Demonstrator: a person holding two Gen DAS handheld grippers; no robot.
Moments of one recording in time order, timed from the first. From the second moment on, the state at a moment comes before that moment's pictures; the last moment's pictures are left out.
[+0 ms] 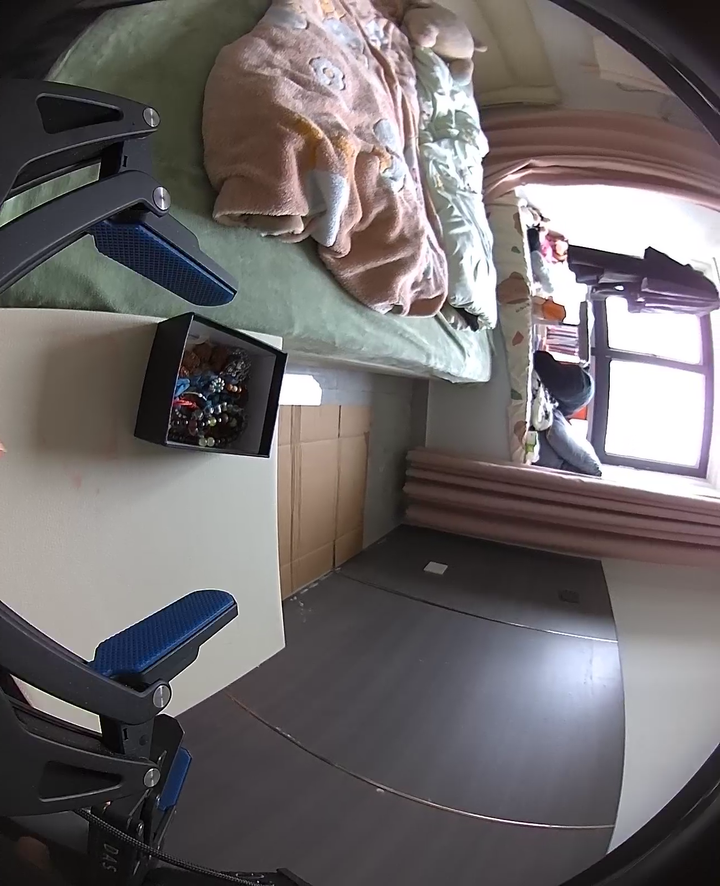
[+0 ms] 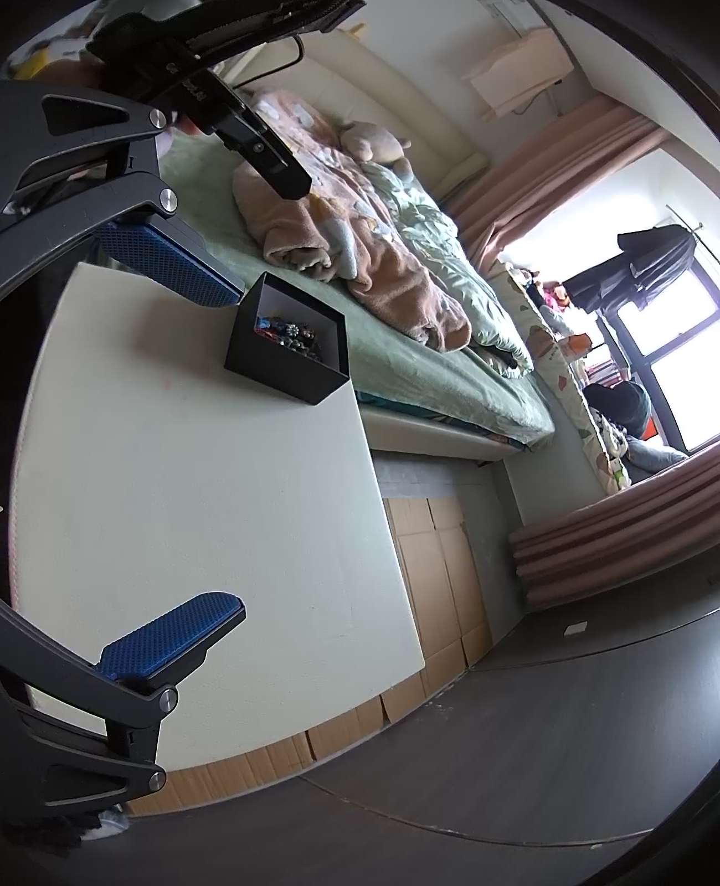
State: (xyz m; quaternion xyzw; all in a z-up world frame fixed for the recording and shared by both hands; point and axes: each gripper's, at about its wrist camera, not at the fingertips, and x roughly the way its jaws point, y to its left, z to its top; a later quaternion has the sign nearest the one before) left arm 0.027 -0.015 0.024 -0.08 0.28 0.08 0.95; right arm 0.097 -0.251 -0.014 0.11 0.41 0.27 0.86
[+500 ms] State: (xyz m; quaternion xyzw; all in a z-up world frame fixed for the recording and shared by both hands) left arm 0.027 -0.015 0.022 -0.09 0.29 0.08 0.95; right arm 0.095 -0.251 -0.010 0.10 0.41 0.27 0.87
